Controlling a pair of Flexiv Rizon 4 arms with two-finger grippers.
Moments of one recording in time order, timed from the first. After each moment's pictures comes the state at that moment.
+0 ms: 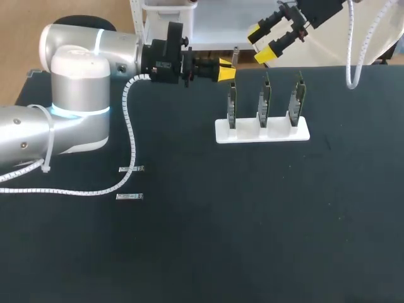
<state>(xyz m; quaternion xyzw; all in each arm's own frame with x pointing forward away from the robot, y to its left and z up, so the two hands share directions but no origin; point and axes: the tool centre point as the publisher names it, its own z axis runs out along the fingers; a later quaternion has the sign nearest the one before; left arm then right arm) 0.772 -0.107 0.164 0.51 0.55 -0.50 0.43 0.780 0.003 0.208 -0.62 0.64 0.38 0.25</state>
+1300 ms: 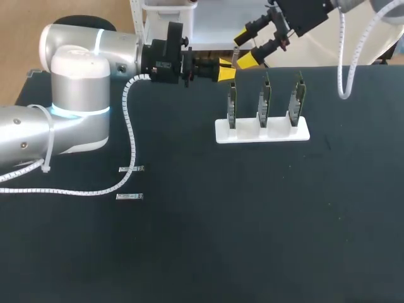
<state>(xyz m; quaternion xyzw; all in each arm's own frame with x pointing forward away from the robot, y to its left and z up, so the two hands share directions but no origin) 0.772 -0.107 0.164 0.51 0.55 -0.50 0.43 0.772 0.037 0.207 -0.61 0.65 0.36 0.29</state>
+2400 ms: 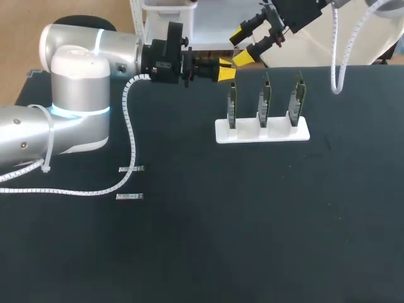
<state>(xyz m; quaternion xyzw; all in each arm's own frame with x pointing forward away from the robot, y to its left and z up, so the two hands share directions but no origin) 0.772 -0.107 0.164 0.51 0.55 -0.50 0.43 0.778 0.043 0.204 -0.62 0.64 0.36 0.27</state>
